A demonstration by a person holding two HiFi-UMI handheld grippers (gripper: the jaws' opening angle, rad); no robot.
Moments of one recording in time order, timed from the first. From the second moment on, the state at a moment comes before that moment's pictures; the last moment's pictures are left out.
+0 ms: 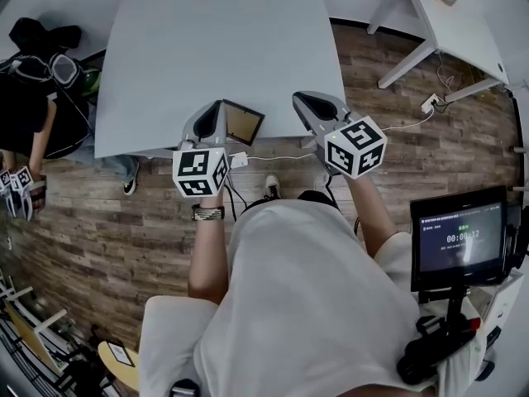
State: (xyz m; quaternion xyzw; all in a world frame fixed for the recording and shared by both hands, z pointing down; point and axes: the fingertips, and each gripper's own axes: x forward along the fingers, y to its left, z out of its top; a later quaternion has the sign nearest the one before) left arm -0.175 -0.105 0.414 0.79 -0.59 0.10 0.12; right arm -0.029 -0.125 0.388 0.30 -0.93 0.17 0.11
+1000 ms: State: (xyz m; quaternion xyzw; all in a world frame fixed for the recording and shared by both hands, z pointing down) left arm -0.152 -0.106 0.267 0.81 -0.59 0.07 -0.03; right arm -0.039 -0.134 0.264 0.29 -0.96 0.01 0.05
